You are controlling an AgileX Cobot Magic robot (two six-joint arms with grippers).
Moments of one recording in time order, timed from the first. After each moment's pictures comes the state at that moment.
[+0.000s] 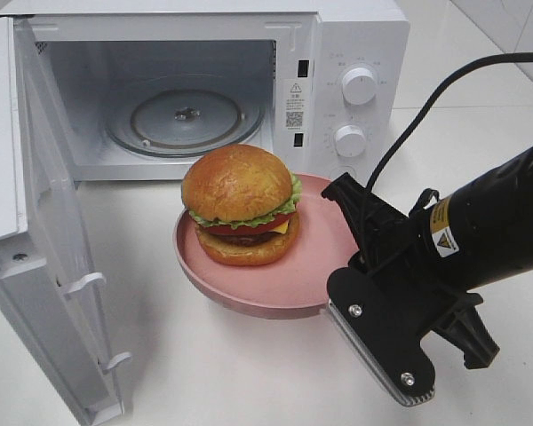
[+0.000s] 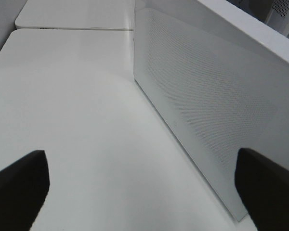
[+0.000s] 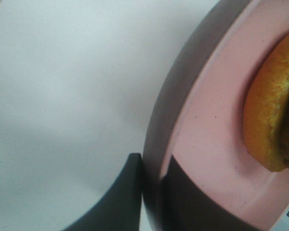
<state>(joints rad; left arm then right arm) 0.05 0.00 -0.51 -0.15 1.05 0.10 0.75 1.43 -0.65 -0.18 0.31 -1.44</state>
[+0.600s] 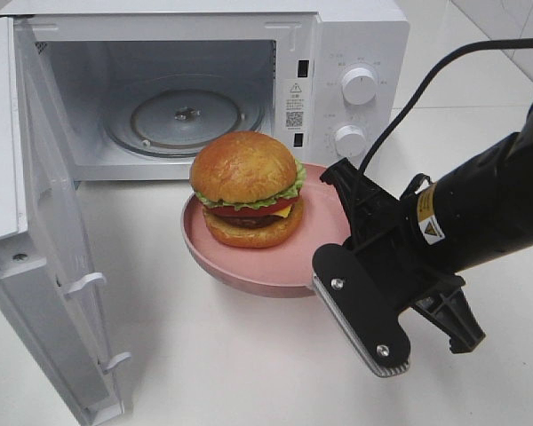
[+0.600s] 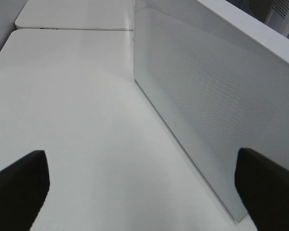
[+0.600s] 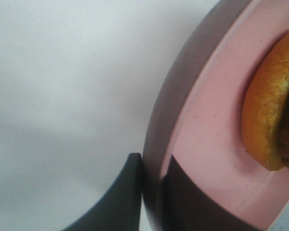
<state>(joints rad) 0.05 0.00 -0.51 -0.15 1.05 0.10 0.75 1.47 -0.70 -0.28 0.33 -1.29</state>
